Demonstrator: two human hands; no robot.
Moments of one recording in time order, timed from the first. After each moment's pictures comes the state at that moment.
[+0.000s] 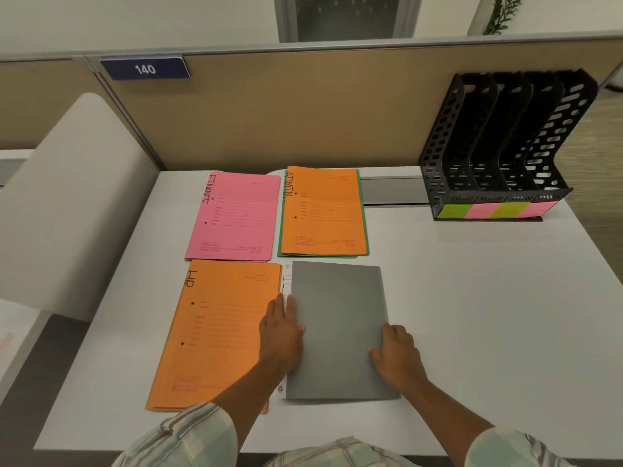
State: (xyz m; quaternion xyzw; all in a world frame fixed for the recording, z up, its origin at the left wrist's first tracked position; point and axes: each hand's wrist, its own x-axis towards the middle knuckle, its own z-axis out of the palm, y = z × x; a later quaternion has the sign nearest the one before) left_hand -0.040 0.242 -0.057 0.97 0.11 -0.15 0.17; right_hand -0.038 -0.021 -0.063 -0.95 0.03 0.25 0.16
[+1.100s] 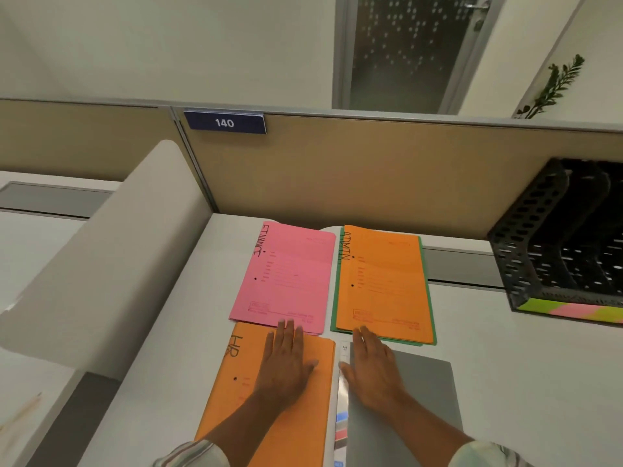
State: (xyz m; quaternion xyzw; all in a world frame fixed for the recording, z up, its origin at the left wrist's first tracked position) left_hand 0.054 0.390 -0.064 0.99 0.06 -0.12 0.06; right_hand 0.106 0.176 -0.044 -0.96 -0.18 0.16 0.10
